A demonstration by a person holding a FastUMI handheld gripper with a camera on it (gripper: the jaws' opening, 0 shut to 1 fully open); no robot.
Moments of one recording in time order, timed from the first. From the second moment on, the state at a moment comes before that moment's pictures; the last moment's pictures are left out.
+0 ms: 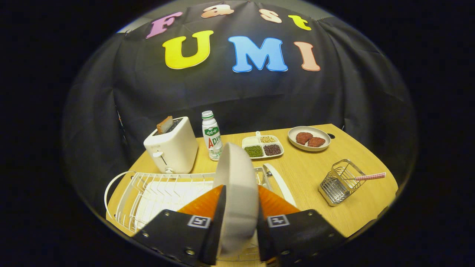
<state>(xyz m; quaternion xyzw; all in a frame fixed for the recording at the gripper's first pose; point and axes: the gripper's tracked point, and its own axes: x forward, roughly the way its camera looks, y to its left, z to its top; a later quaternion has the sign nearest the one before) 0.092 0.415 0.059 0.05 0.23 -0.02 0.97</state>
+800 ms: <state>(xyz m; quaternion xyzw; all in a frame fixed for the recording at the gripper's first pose) 0.093 0.426 0.074 -0.05 0.28 -0.12 0.95</state>
